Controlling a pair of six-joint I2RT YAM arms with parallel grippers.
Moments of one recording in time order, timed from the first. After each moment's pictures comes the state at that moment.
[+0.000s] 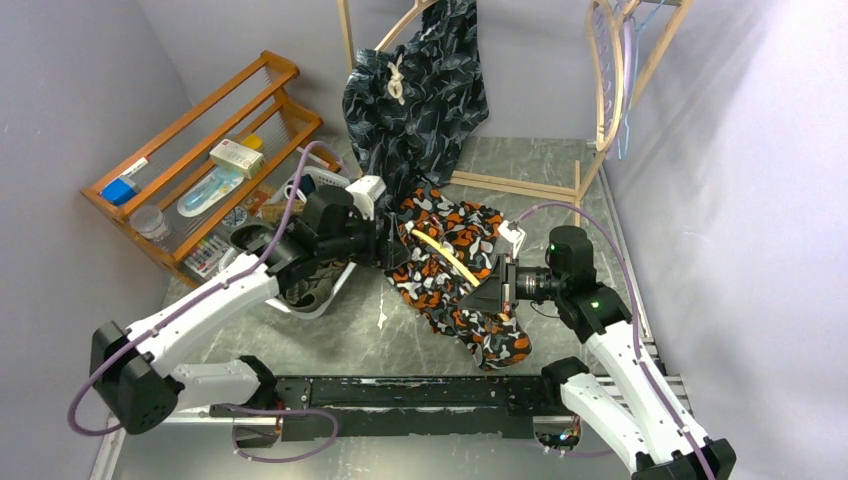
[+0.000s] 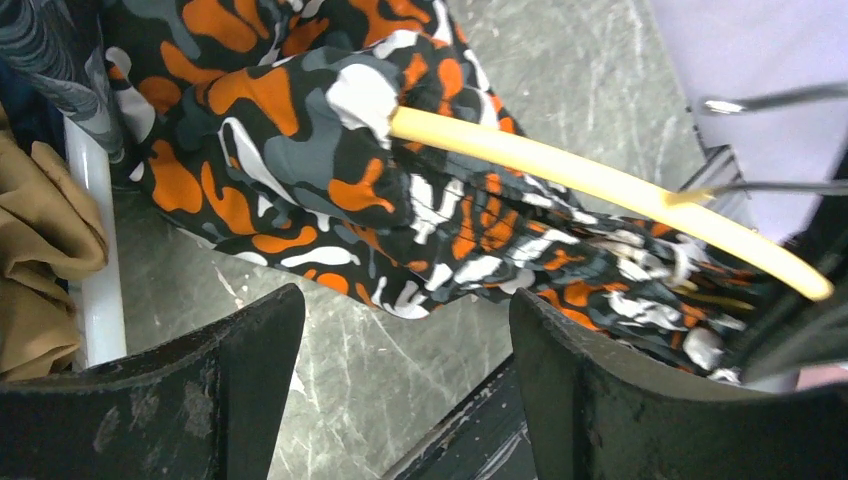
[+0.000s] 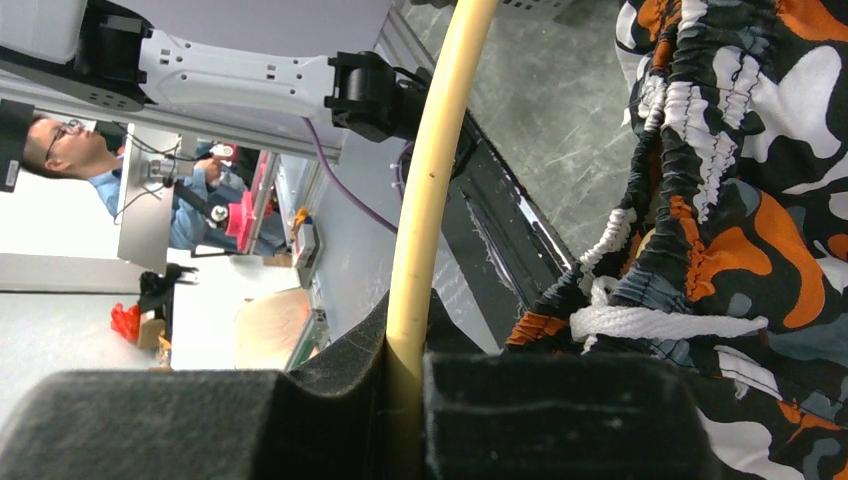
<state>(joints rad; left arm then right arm) -0.72 1.16 1.03 -0.39 0.17 -0.49 0.34 0.73 0.69 -0.47 -1.00 0.58</state>
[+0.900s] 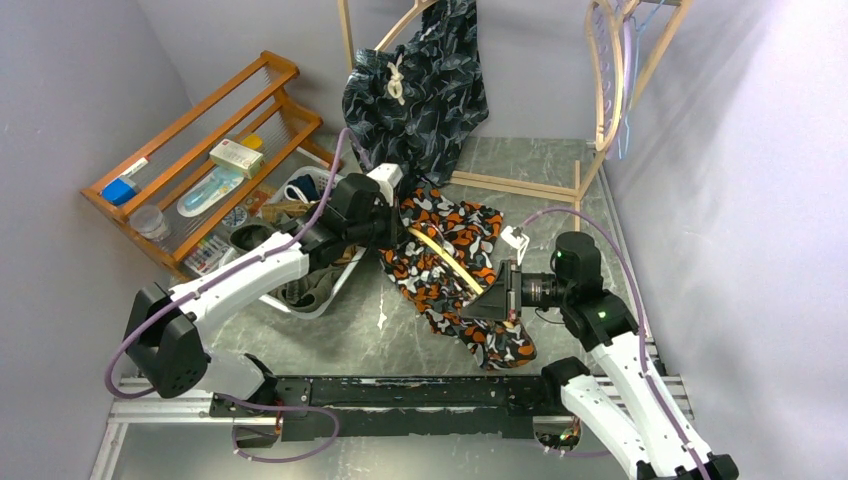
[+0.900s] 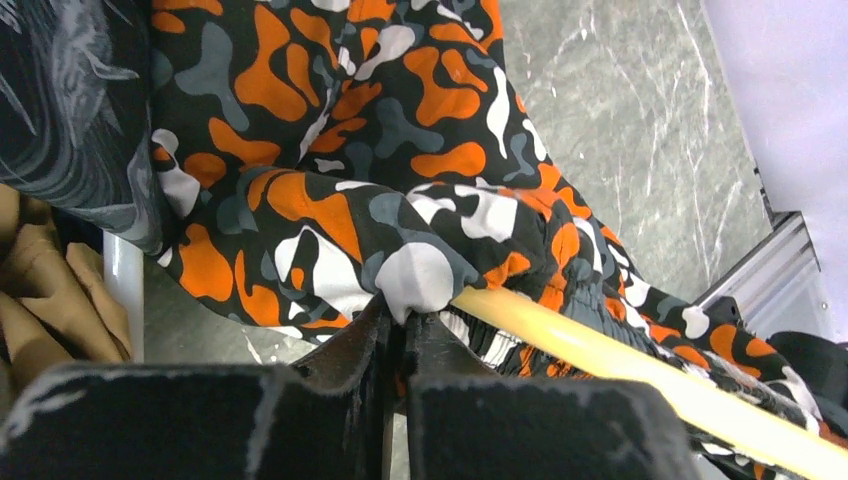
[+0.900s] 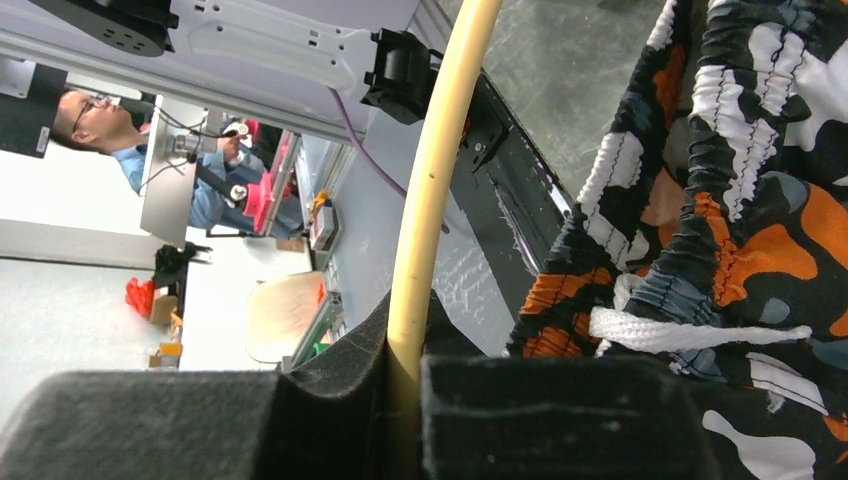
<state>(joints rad) -0.73 1.40 1.11 -0.29 0.06 -0.49 0.34 0.66 0.68 -0.49 -1.06 0.60</state>
